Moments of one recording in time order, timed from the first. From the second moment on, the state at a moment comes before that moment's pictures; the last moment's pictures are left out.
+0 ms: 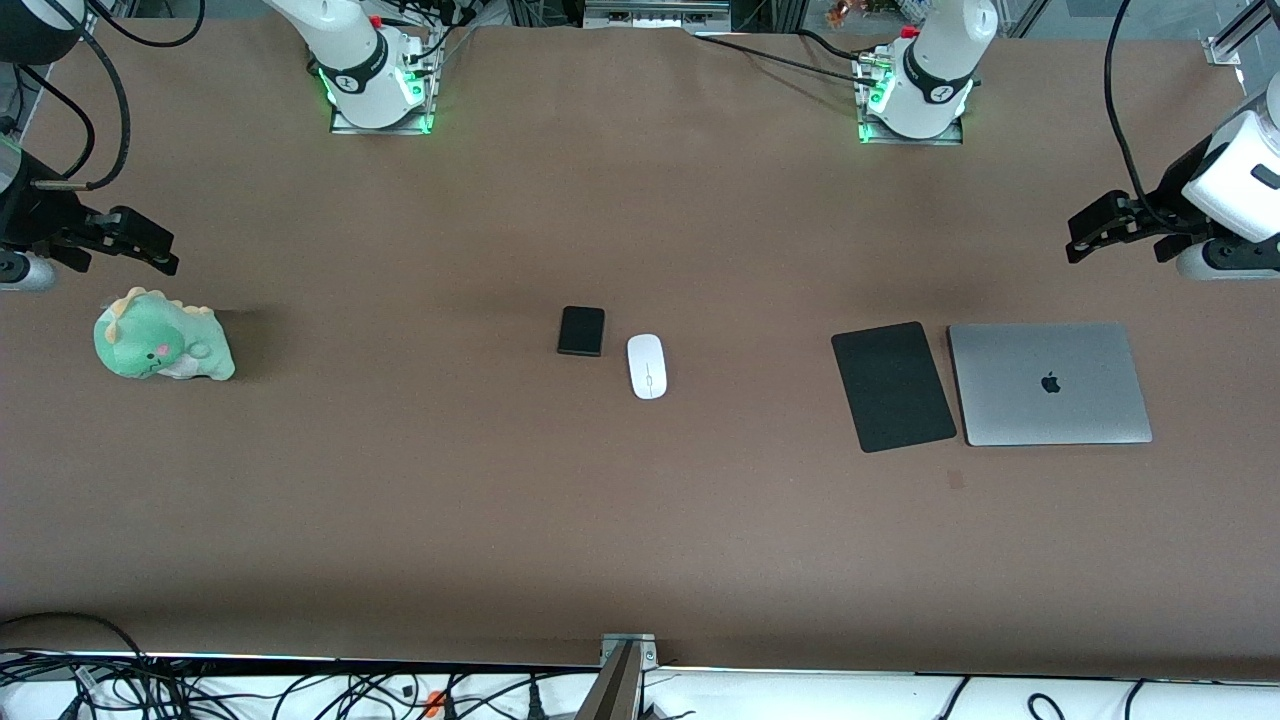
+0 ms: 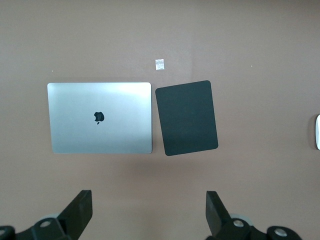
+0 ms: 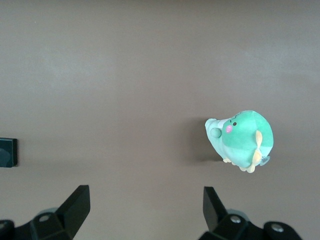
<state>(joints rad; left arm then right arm) 0.05 -0.01 -0.08 -1.62 0.01 1.59 -0.08 0.13 0.02 -0.15 -1.66 -0.03 1.68 0.00</state>
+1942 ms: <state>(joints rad) 0.05 -0.01 -0.09 -1.62 0.01 1.58 -0.08 0.13 0.01 -0.15 -1.66 0.00 1.68 0.00</state>
